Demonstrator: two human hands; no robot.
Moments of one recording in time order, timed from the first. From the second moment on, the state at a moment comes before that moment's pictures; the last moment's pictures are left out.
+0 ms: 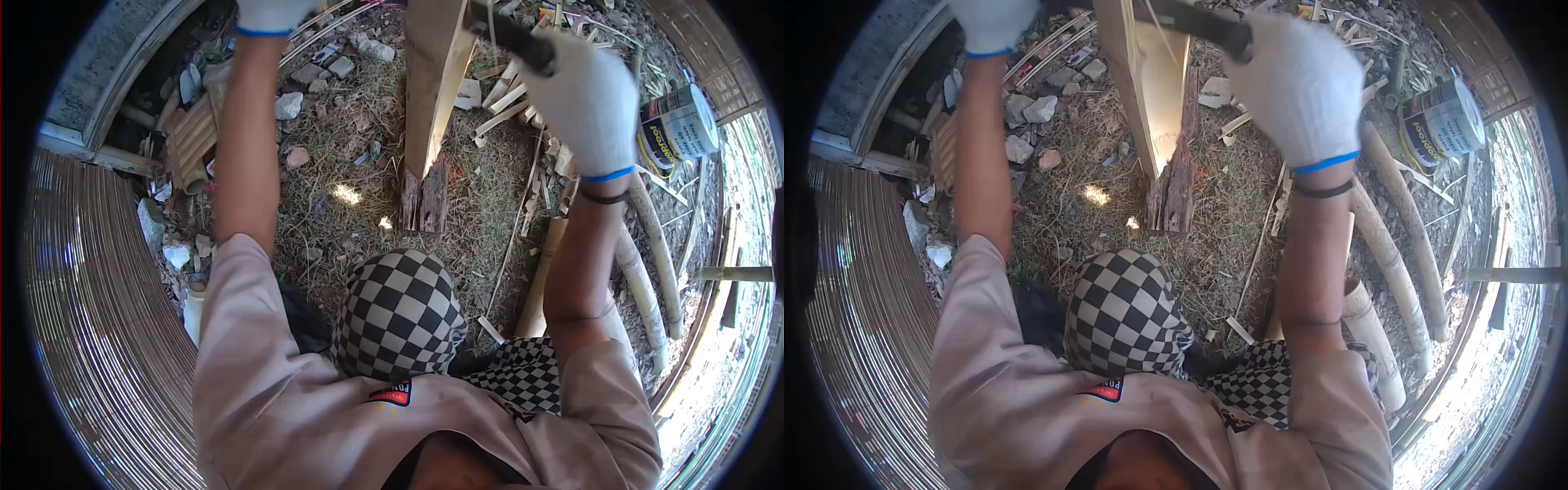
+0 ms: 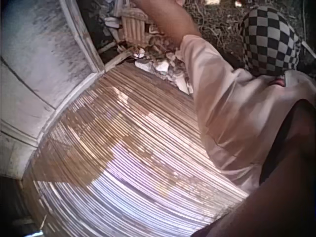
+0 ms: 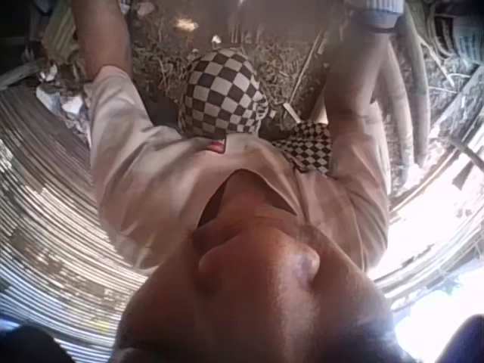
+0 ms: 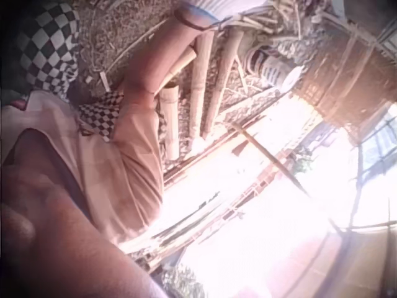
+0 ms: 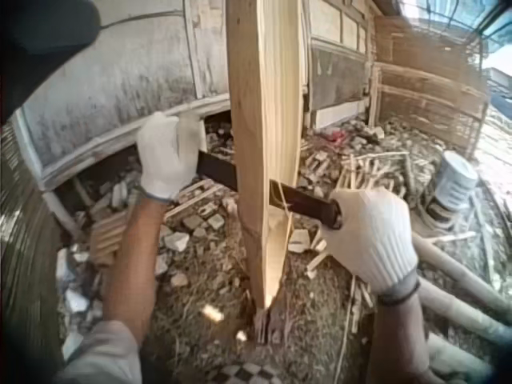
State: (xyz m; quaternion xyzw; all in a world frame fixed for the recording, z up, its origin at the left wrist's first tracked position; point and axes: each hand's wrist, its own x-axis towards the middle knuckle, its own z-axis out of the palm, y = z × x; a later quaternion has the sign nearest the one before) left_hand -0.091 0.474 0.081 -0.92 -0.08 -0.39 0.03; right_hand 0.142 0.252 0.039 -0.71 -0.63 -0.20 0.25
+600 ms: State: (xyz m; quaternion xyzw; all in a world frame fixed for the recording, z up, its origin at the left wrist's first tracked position) left_hand -0.177 0.438 -0.301 -0.23 -0.43 -0.56 -0.67; right_hand 0.121 0.208 -0.222 -0.78 -0.62 0.01 0.09
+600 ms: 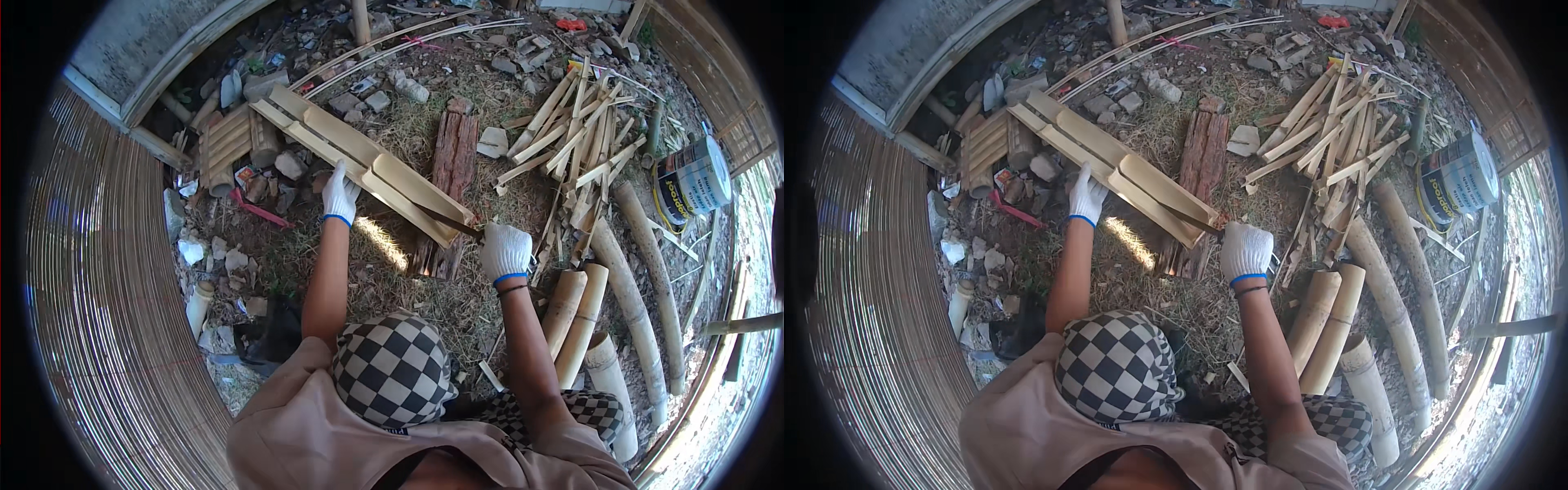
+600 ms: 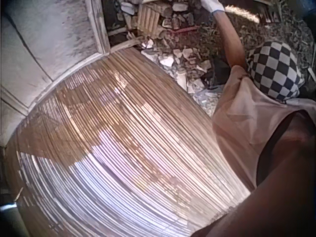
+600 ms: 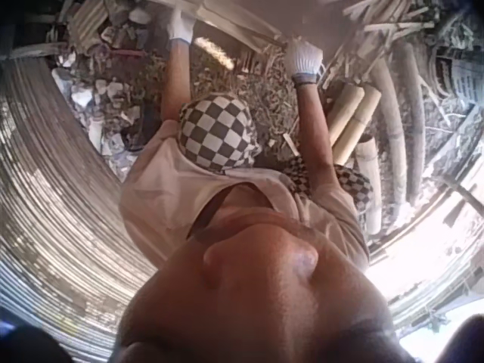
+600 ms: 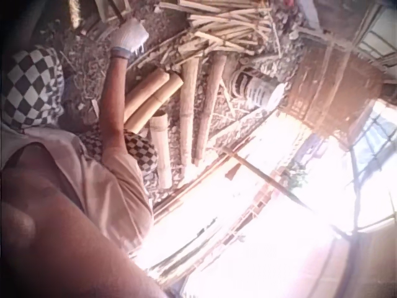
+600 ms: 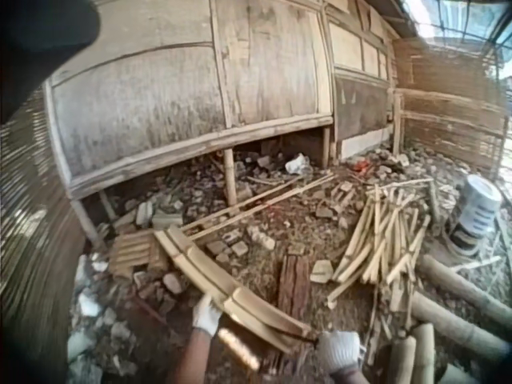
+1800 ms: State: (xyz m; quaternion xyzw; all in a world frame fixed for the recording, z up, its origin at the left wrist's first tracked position) left_hand -0.093 0.414 -0.214 -0.43 -0.38 -0.55 -0.60; right_hand 0.169 0.197 -0.162 -0.80 -0.51 0.19 0.27
